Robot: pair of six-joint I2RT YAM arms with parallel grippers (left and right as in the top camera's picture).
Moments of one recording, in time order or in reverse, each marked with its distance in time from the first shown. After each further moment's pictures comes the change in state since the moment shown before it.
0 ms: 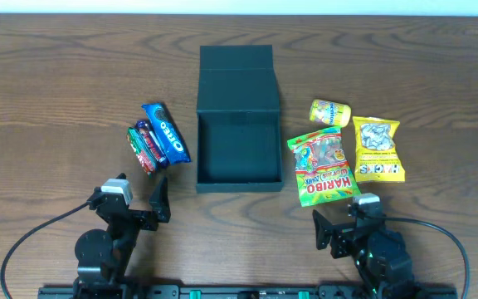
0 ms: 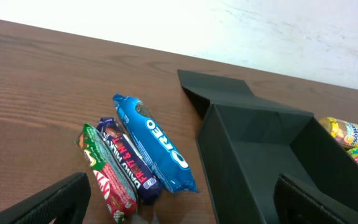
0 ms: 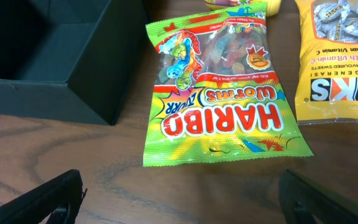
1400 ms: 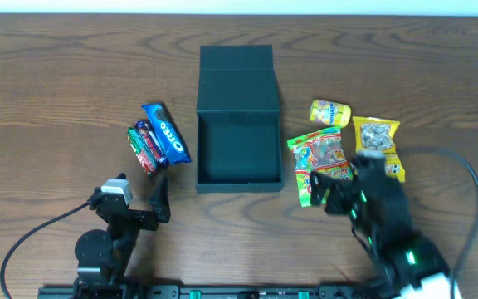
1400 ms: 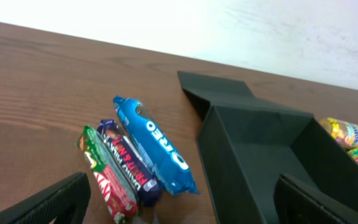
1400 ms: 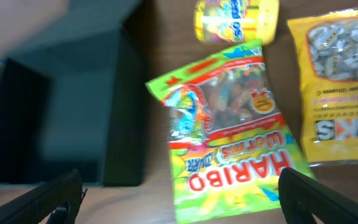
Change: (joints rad) left arm 0.000 0.000 -0.002 0.004 0.000 0.005; right arm -0.049 0.768 0.388 0.209 0.001 0.171
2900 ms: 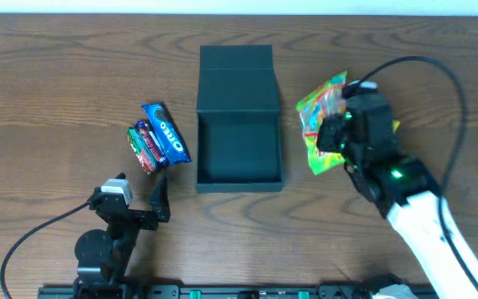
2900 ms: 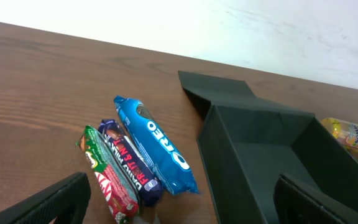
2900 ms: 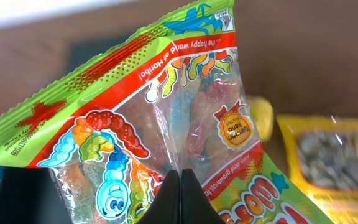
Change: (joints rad) left arm 0.000 -0.001 0.000 0.001 -0.003 0.002; right arm -0.027 0.384 0.424 0.022 0.047 -0.042
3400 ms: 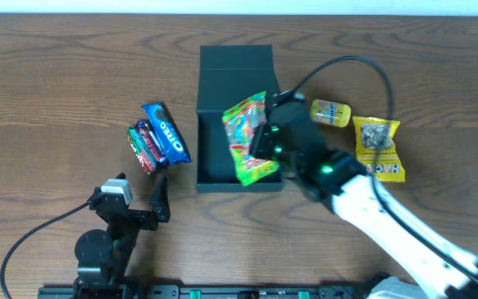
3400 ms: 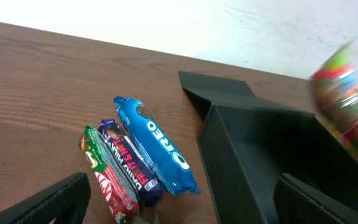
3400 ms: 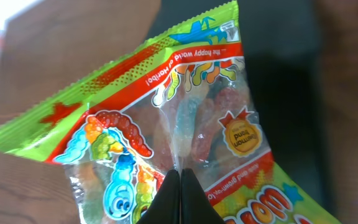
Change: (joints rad) left arm 0.000 0.000 0.000 0.000 0.000 0.000; right arm 0.339 0.275 0.019 0.186 -0.074 0.422
